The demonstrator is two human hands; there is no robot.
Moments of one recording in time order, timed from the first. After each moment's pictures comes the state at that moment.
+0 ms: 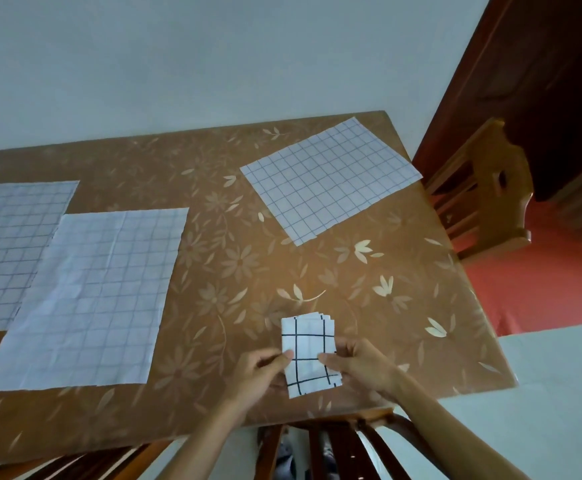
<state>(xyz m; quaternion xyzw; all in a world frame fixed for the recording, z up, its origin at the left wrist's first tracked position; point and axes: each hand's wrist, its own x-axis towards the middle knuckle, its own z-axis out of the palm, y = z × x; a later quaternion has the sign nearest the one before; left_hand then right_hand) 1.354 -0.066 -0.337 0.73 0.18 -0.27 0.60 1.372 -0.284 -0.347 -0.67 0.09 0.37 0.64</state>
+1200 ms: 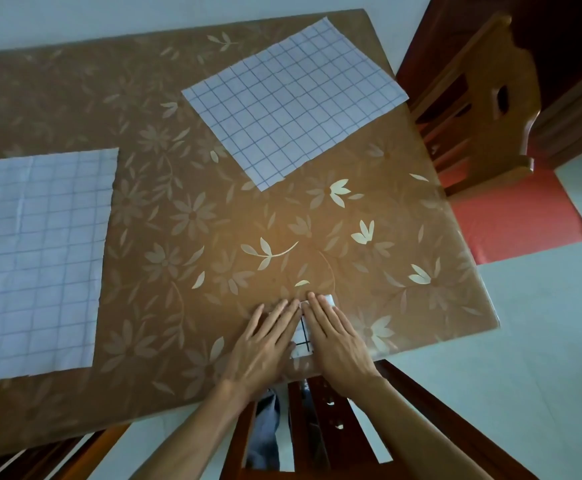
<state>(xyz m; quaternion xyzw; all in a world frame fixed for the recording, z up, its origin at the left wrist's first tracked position) 1.346 -0.092 -0.476 0.94 -0.33 -0.10 0.05 1.322 -0.286 -0.472 -0.98 -0.15 0.11 0.08</state>
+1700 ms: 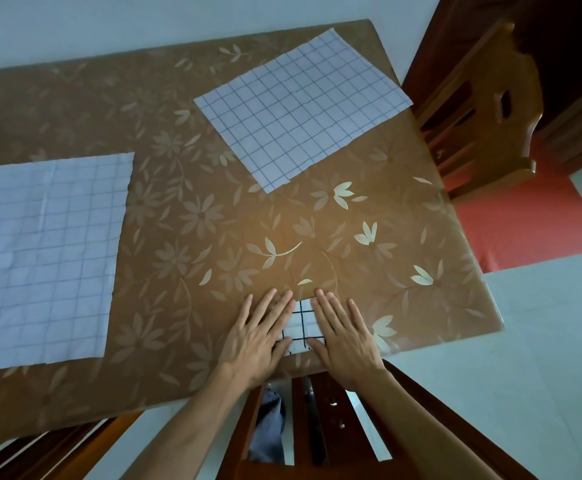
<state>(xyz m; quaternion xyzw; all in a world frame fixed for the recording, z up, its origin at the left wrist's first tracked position) 1.355 -0.083 -0.467 0.94 -0.29 -0.16 0.00 1.322 -0.299 -0.471 -0.98 -0.13 0.17 0.05</state>
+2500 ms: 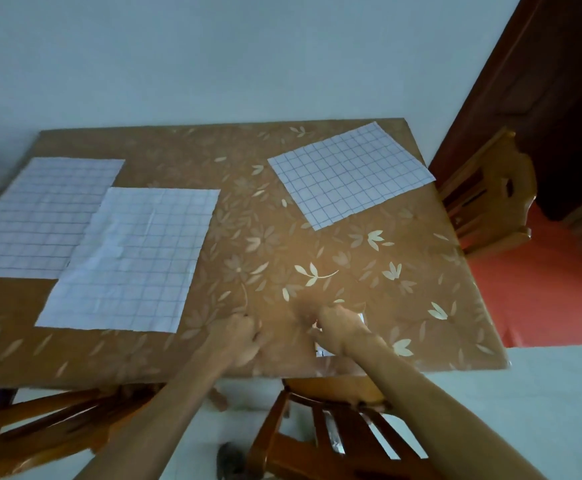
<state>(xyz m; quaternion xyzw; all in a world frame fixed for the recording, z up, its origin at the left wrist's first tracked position) 1.331 0.002 -0.330 0.96 -0.05 -0.23 0.12 1.364 -0.219 -0.332 -0.94 -0.13 0.28 0.12</state>
